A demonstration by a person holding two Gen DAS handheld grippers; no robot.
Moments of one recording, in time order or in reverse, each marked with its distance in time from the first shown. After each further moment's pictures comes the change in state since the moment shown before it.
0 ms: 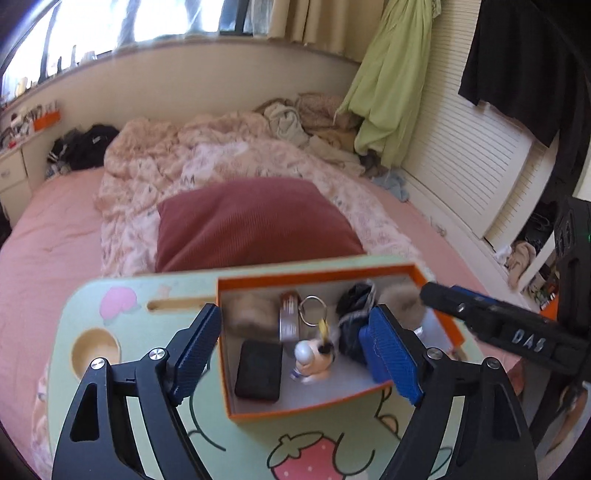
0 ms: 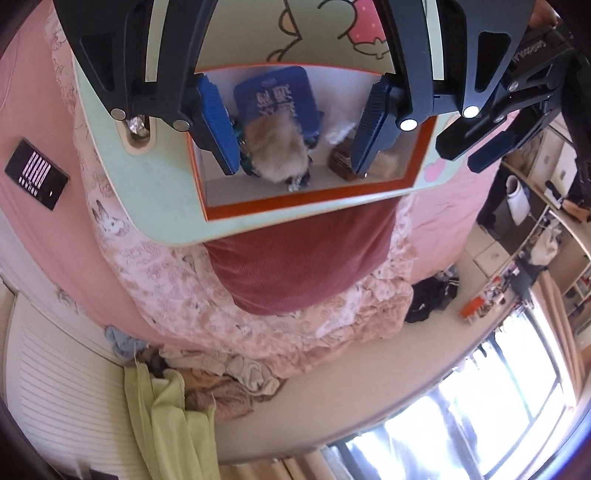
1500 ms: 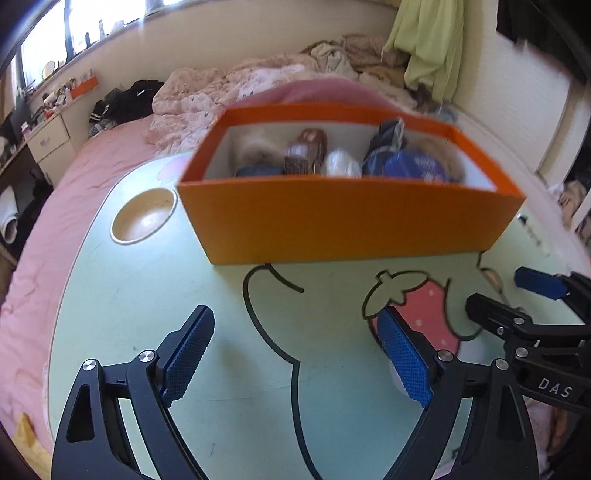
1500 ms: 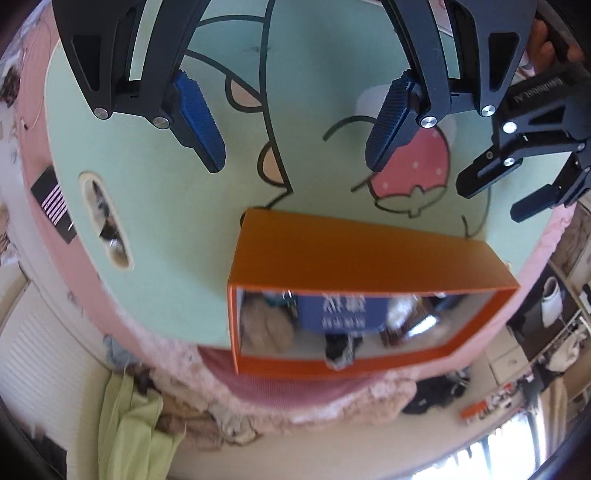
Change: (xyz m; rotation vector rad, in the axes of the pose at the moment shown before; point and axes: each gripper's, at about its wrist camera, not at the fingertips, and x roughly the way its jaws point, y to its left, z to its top) left arm 0.009 0.015 -0.131 -0.002 0.182 0.263; right arm 0.045 0.043 -0.119 -0.243 0.223 -0.230
